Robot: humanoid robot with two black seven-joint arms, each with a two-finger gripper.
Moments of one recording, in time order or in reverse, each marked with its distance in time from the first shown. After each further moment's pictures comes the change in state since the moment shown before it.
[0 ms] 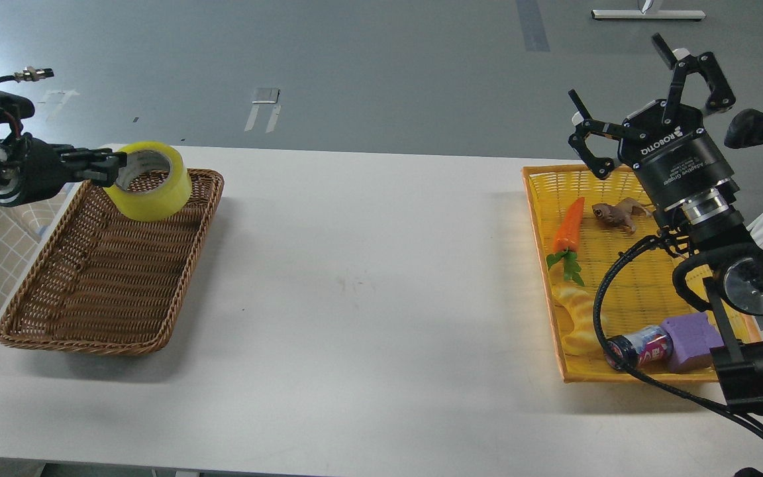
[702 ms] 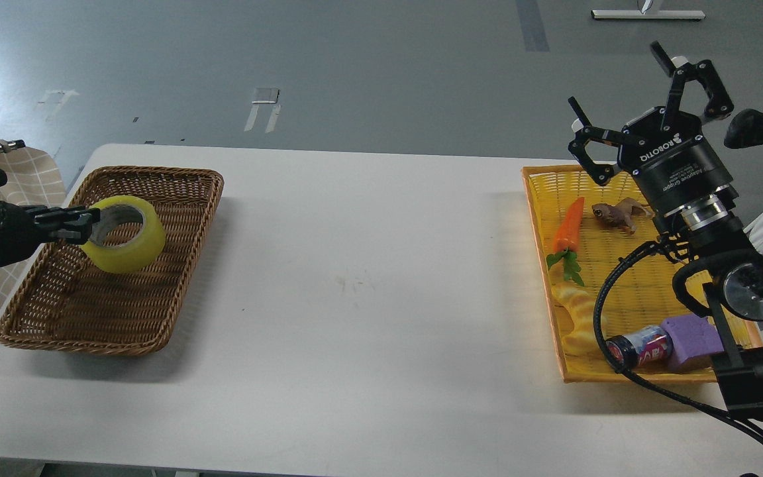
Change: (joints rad) left arm 0.206 0.030 -0.009 0.015 -0.046 0.122 -0.022; right arm -0.014 0.000 0.000 0.004 0.000 0.000 0.000
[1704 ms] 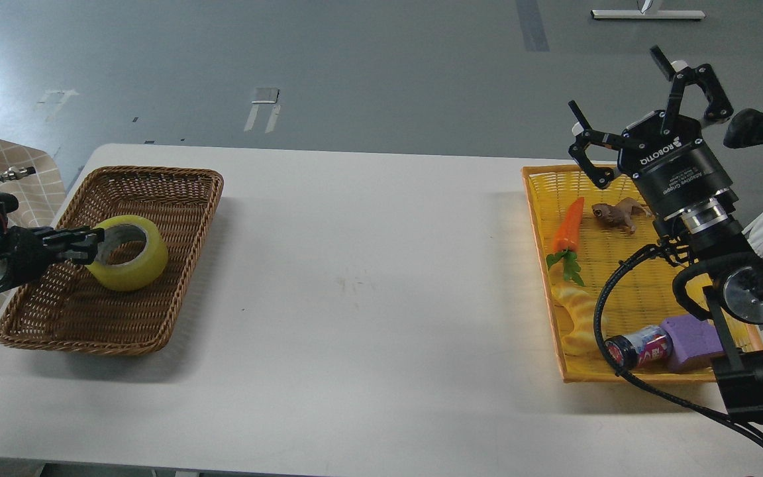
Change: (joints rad) left arm 0.072 -0.051 0.000 0.057 -0.028 0.050 0.003; right arm -0.010 0.000 0.002 0.001 0.000 0.000 0.000
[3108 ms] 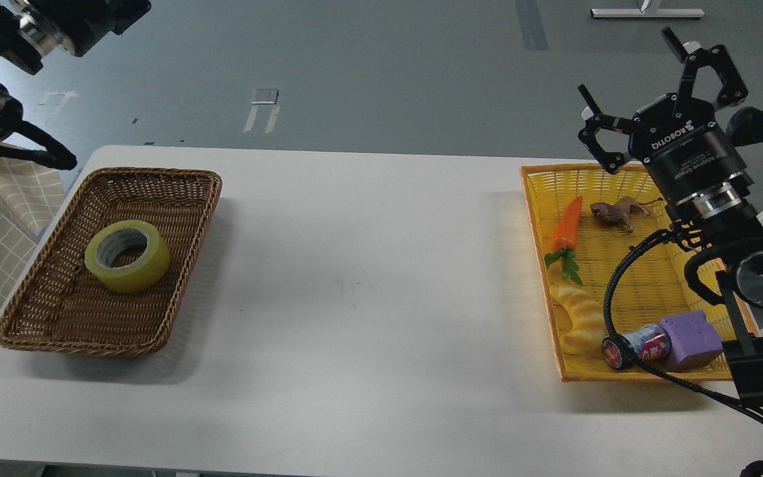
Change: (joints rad) left arm -0.211 -0.249 -0.714 -0.019 -0.810 -0.409 -0.131; right arm 0.079 -0.050 -0.001 -0.041 -0.001 0.000 -0.003
